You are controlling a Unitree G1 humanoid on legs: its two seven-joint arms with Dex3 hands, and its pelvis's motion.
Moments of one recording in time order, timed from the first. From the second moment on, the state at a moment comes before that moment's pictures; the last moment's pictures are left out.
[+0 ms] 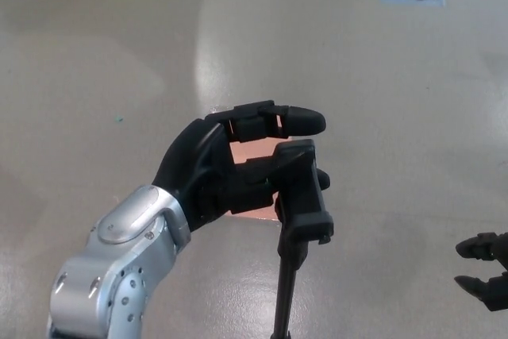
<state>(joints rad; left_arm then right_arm) -0.35 0.01 0.00 -0.23 -0.33 0.70 -0.27 -0.67 -0.48 0.19 1.27 -0.31 -0.01 0.38</state>
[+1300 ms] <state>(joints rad) -0.30 0.08 -0.17 -0.29 -0.31 0.73 -0.19 -0.68 -0.48 0.20 1.27 -0.31 -0.01 0.39</state>
